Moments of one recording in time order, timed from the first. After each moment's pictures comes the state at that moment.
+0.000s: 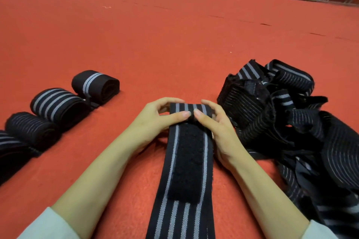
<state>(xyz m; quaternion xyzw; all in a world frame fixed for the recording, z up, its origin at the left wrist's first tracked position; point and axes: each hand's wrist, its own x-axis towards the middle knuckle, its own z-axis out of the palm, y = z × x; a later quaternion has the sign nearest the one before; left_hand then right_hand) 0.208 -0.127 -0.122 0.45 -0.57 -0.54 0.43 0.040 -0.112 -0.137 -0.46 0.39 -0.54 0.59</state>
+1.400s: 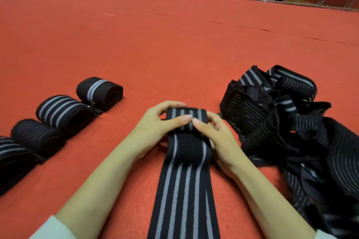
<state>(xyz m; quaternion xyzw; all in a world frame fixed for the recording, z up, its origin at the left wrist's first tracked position) 0.210 -0.130 -0.121 0.44 -0.57 -0.53 0.45 0.043 -0.112 -0.138 -0.46 0.39 -0.52 0.61</state>
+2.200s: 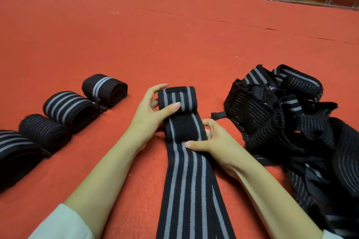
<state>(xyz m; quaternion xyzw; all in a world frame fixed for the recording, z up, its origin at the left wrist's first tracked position) 0.222 -0.142 -0.129 0.44 -0.51 -0.50 0.54 0.046 -0.110 -0.141 -0.49 0.46 -0.38 0.63</state>
